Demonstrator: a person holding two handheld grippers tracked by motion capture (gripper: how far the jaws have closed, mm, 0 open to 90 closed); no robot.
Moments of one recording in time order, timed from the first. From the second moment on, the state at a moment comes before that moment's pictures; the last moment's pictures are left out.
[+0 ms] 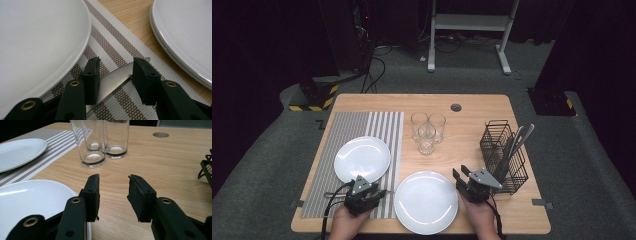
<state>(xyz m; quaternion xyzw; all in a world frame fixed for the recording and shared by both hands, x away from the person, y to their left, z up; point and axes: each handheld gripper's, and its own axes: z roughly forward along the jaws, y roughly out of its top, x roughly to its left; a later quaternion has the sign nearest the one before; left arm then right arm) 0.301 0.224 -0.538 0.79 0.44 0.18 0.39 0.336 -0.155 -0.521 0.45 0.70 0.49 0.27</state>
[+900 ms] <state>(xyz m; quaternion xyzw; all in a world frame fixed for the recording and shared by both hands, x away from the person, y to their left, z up) 0.292 0.236 -0.537 0.79 0.44 0.18 0.38 0.336 -0.155 -0.520 0.45 0.70 0.49 0.27</state>
